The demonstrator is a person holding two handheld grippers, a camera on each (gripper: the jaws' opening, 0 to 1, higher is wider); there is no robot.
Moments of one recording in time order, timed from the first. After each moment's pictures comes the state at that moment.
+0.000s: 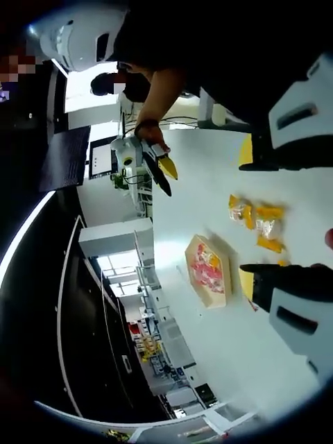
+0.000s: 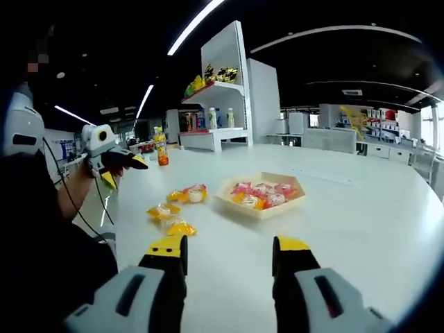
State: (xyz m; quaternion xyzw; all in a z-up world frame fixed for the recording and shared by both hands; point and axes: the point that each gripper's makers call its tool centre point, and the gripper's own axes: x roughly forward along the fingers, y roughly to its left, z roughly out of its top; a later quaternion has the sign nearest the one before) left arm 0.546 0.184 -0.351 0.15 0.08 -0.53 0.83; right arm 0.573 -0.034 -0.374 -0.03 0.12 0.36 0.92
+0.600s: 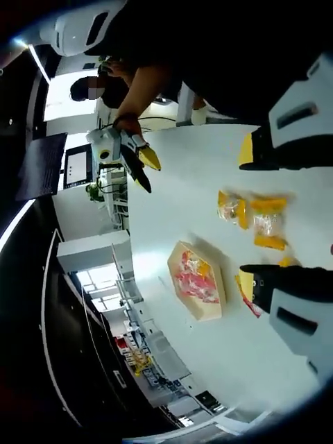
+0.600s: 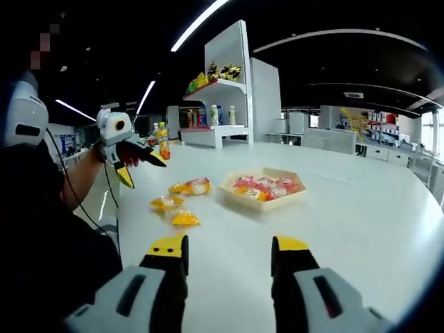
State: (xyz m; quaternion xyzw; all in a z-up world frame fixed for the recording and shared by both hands) left arm 0.568 0.161 -0.374 0.21 0.15 -0.55 0.80; right arm 0.565 -0.049 -0.386 -0.04 0.14 0.36 0.92
